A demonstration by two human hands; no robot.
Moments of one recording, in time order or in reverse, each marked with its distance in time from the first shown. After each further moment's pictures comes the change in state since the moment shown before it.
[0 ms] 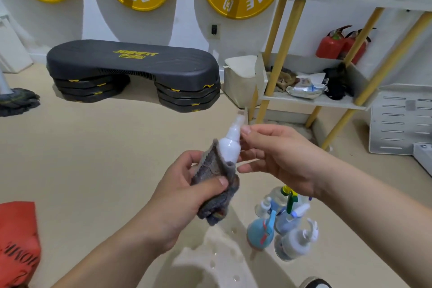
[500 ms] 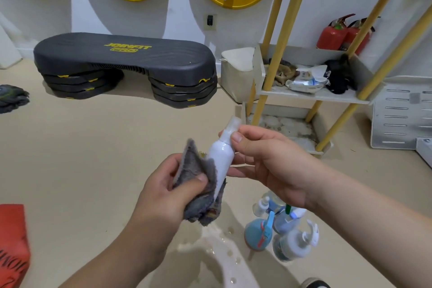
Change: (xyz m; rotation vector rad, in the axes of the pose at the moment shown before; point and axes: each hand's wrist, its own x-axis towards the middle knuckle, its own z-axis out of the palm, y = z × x) left_hand 0.010 -0.008 0.004 -0.104 0.130 0.075; right_hand 0.011 0.010 0.003 0.118 -0.008 0.048
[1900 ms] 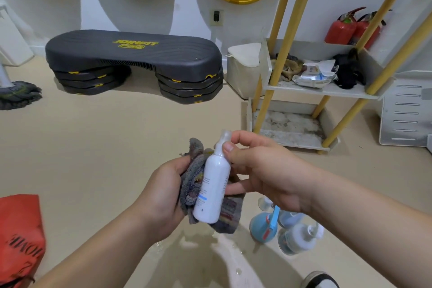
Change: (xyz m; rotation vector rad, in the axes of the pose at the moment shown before) left_hand 0.018 -0.002 -0.010 -0.147 -0.087 -0.359; right_hand -0.006 0.010 0.024 -0.017 -0.001 0.144
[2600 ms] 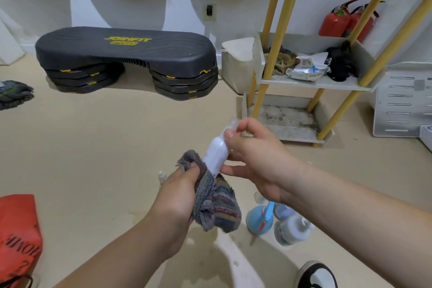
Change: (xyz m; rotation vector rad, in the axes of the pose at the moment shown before) left_hand 0.002 -0.032 0.019 0.107 0.196 -0.012; right_hand 0.013 0.014 -0.005 0.067 0.263 -0.091
